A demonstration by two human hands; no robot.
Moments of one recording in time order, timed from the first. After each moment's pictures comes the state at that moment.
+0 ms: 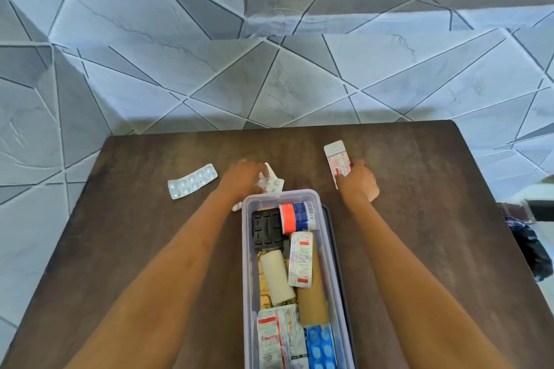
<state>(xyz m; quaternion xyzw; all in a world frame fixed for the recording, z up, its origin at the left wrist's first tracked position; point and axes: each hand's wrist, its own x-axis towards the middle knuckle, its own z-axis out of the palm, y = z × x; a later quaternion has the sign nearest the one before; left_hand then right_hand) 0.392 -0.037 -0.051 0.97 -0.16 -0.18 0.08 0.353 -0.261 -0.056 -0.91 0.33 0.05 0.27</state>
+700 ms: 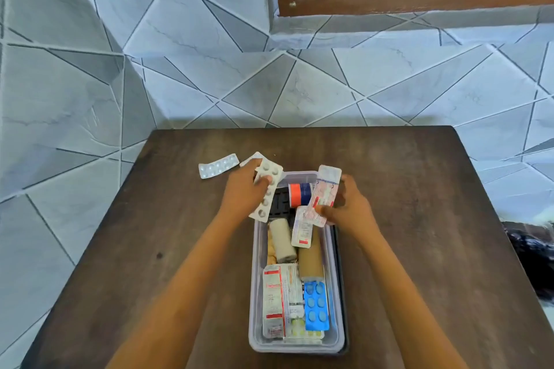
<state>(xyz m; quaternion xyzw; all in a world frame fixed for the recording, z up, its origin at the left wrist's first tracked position) 0.252 -0.049 0.036 0.93 0.04 -0.03 0.37 0.213 -0.243 0.015 -0.84 0.08 0.08 0.53</state>
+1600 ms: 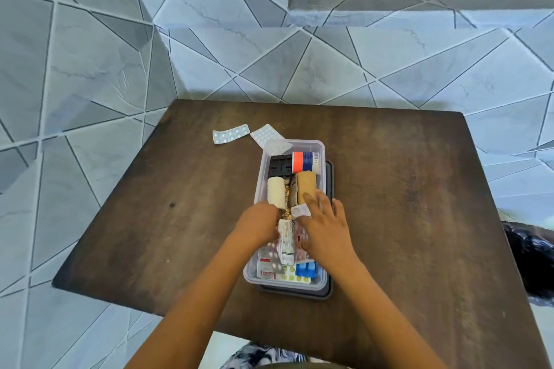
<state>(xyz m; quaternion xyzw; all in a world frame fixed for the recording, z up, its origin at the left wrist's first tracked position) 0.134 -0.075 -0.005 0.97 -0.05 -0.22 0.05 0.115 -0.219 -0.012 -0.97 -0.21 0.09 0.06</state>
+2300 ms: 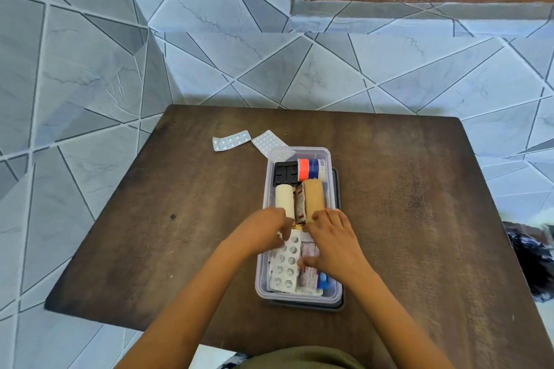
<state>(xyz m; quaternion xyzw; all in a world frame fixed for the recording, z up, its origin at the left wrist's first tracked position) 0.147 -0.047 0.002 0.95 -0.23 -0.21 0.08 0.118 -0.211 -0.011 -0.97 -0.20 0.13 0.06</state>
